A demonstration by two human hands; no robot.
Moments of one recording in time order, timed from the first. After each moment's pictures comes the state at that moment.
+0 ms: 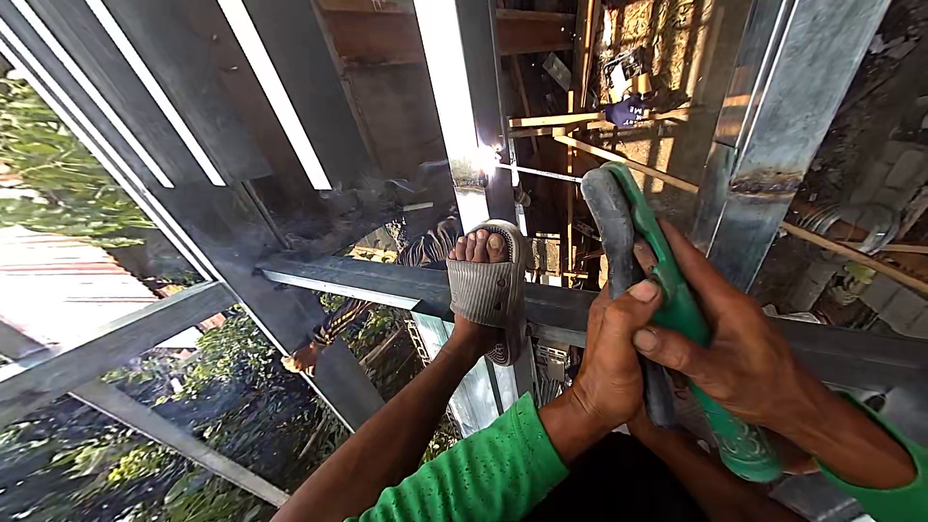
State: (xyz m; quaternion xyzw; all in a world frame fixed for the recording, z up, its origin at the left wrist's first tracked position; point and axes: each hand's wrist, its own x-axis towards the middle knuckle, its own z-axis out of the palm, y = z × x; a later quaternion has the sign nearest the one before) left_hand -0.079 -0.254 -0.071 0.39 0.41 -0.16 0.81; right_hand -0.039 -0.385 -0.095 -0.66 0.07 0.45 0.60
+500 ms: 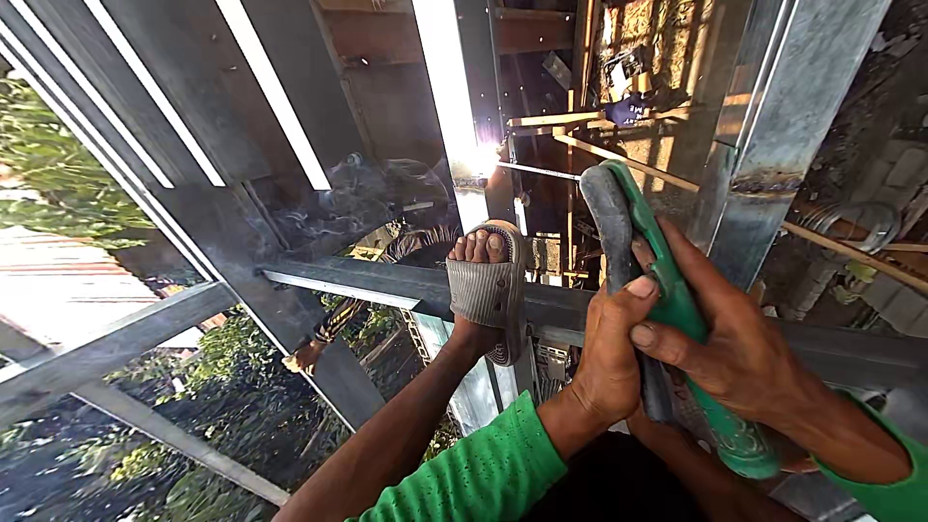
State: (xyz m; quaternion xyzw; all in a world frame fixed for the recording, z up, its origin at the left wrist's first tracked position) left_hand -0.079 -0.253 -0.075 0.38 0.41 -0.16 0.82; right_hand -0.038 -0.383 -0.097 -0.66 0.07 0.44 0.61
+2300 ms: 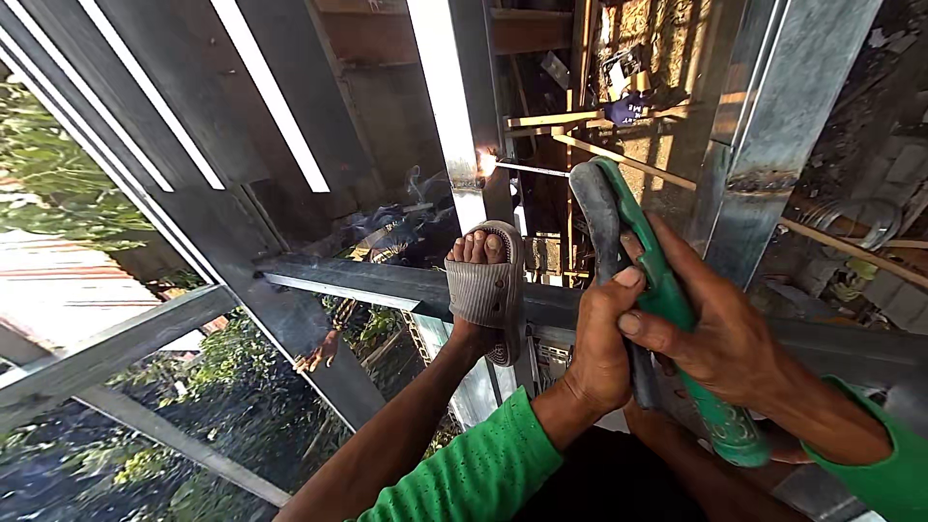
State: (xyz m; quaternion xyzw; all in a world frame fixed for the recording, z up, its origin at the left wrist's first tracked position) left_hand -0.075 -0.250 -0.079 0.37 0.42 -0.15 0.82; right_hand -0.033 -0.377 -0.100 -0.65 0.09 0.46 0.60
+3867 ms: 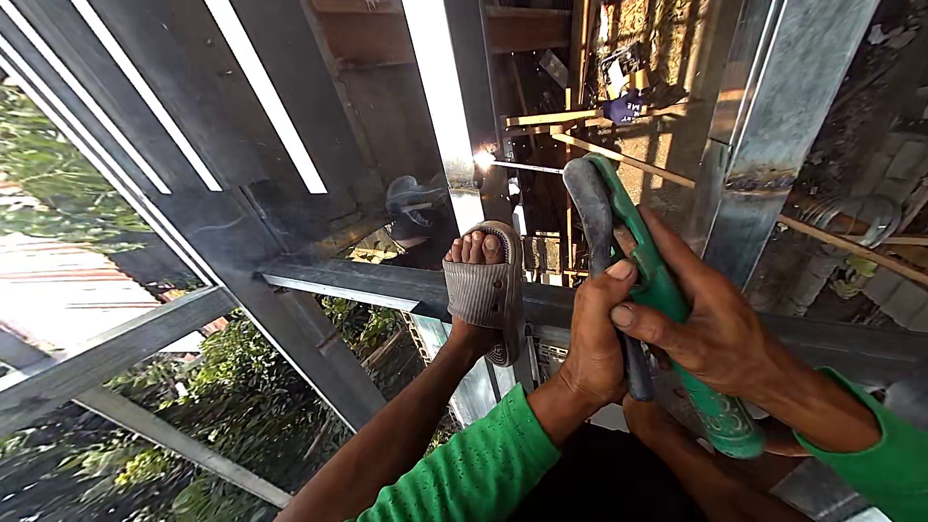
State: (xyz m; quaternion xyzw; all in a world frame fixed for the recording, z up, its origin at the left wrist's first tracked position) left_hand -0.071 -0.247 -0.084 0.34 0.41 -0.14 0.83; right_hand -0.029 -0.374 -0.105 -0.64 0.09 0.47 0.60
